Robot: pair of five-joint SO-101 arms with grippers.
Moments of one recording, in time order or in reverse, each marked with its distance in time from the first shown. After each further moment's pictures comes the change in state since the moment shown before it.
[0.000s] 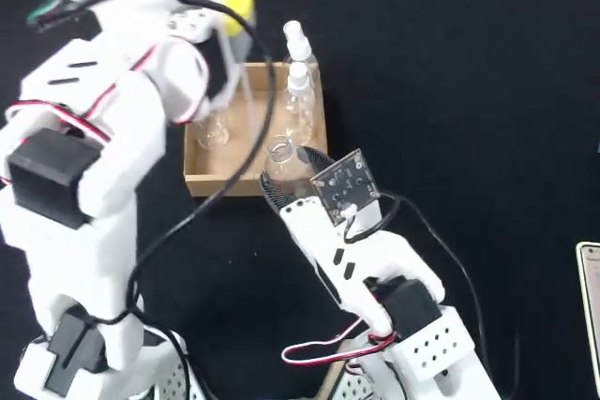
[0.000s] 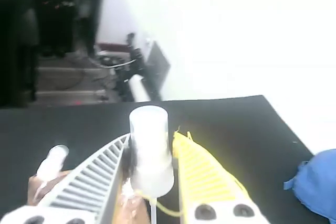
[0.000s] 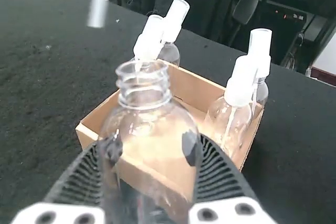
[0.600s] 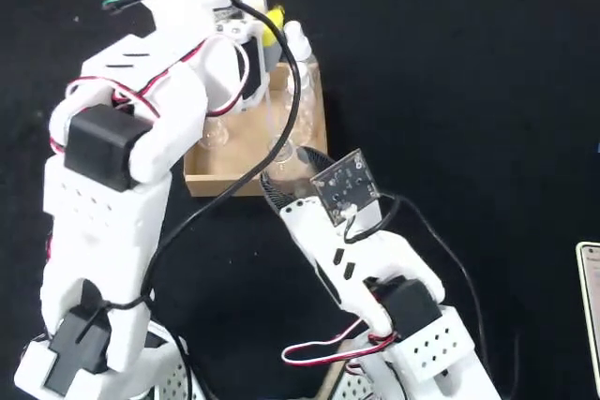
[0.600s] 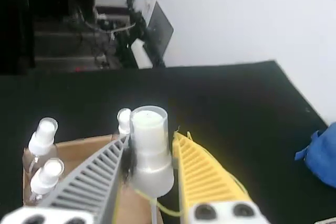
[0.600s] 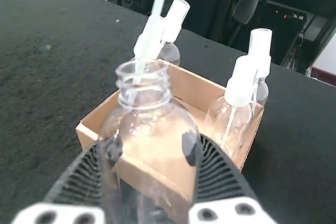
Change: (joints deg) left arm 1.1 0.0 13.5 -4.0 0.2; right arm 0.0 0.0 0.0 0.0 0.0
